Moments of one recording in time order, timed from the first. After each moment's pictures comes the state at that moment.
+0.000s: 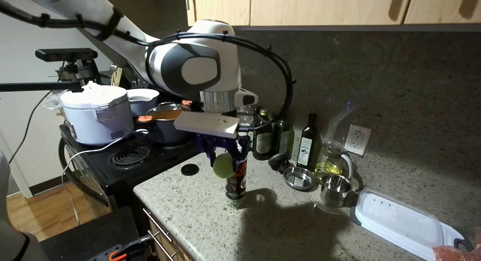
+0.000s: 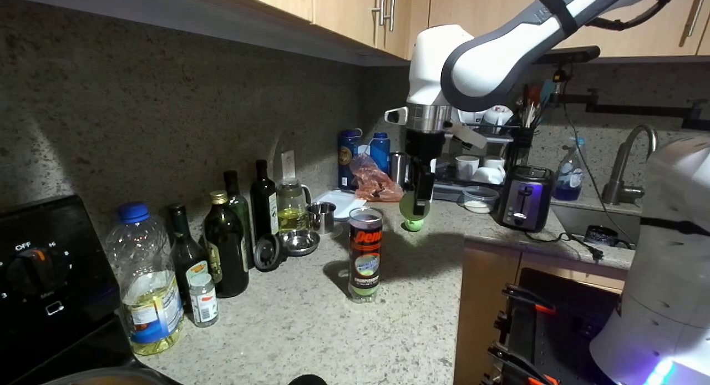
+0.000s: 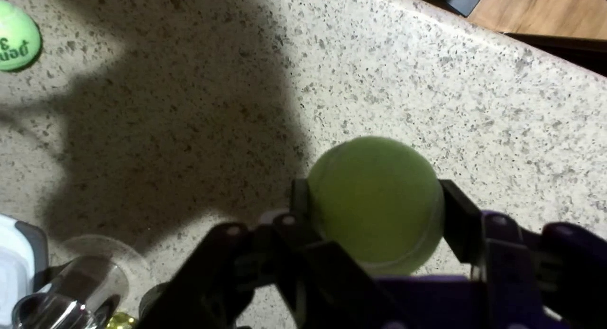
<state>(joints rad) 0.06 -0.34 -0.04 -2.62 -0.07 2.35 -0.48</state>
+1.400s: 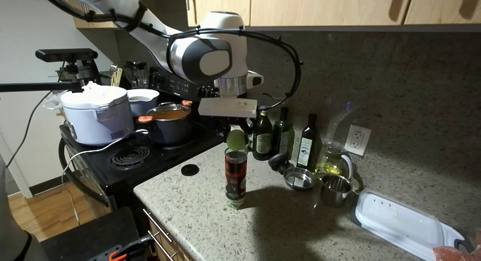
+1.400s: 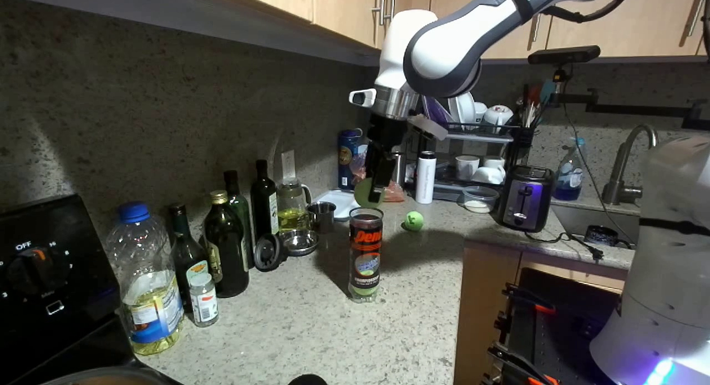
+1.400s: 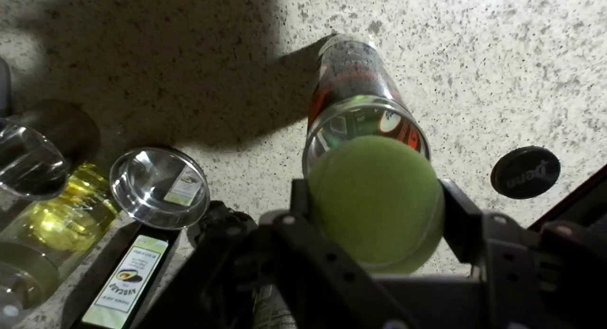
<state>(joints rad) 0.14 -0.20 -0.05 -2.45 0.07 2.46 -0.68</state>
